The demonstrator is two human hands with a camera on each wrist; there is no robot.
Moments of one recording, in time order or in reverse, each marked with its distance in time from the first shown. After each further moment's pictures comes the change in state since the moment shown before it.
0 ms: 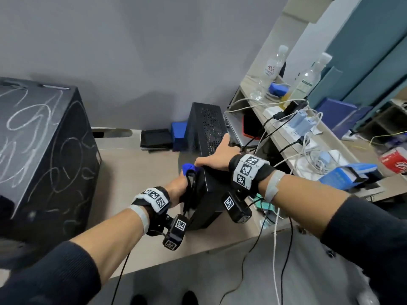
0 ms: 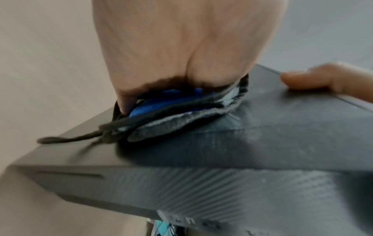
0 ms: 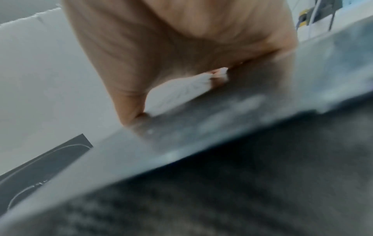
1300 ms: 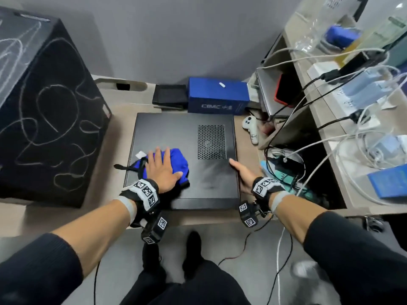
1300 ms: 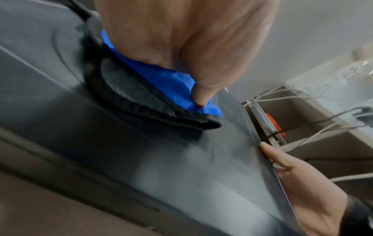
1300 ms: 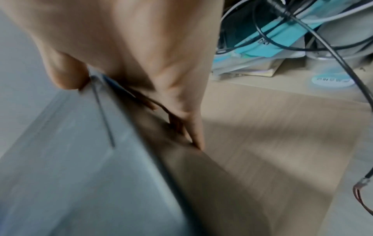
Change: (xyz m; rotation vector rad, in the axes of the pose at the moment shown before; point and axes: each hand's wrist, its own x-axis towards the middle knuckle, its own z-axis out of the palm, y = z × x) left_hand 0.055 -0.103 -0.034 1.113 0.548 -0.145; right_hand 0.130 0.173 0.160 1.061 -0.710 0.248
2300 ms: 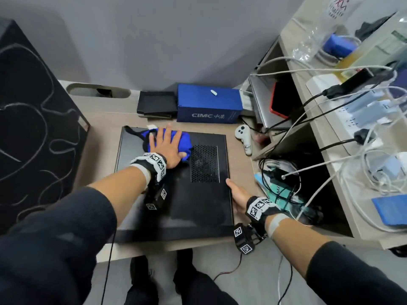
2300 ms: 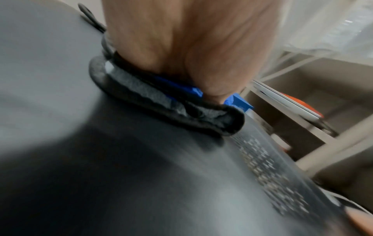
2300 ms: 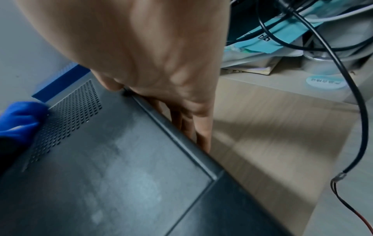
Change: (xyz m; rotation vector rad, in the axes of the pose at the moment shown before) left_hand 0.129 0.045 -0.038 0.149 -0.025 0.205; right_hand 0.084 0.032 -0.035 -0.270 0.202 0.044
